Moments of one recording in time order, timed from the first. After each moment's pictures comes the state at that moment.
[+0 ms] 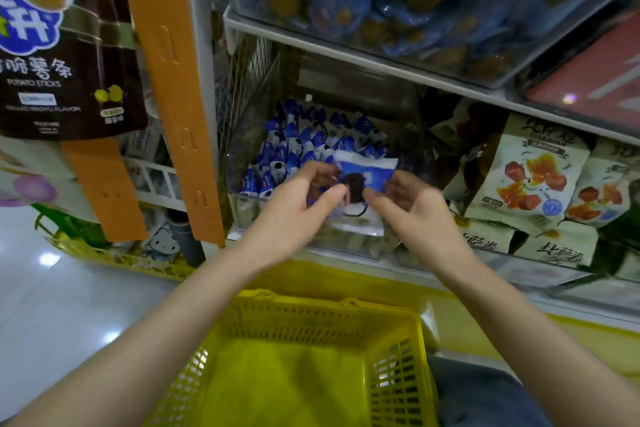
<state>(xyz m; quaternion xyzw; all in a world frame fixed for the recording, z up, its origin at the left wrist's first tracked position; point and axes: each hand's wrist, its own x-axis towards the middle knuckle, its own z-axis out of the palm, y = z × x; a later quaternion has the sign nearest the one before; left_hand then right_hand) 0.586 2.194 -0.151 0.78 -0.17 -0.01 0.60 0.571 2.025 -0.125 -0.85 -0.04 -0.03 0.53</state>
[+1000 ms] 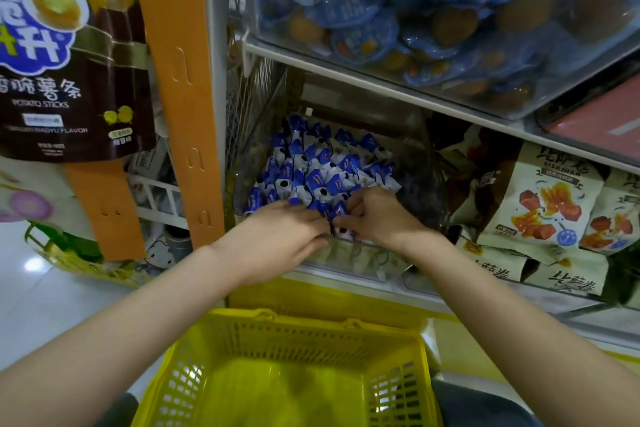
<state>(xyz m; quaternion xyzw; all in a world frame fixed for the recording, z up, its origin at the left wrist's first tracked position) 0.612 2.230 -0.166 0.92 -0.39 0.04 0.10 0.640 2.050 -0.145 -0.96 -0.03 0.11 0.25</state>
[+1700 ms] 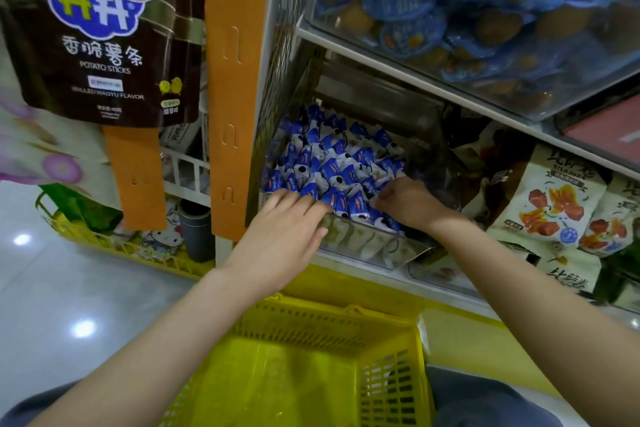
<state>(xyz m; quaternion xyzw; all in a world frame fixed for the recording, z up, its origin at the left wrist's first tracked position) 0.570 2.238 -0.180 0.95 -0.24 0.10 0.20 0.655 2.031 -0.146 -0.98 0.01 0.12 0.14</state>
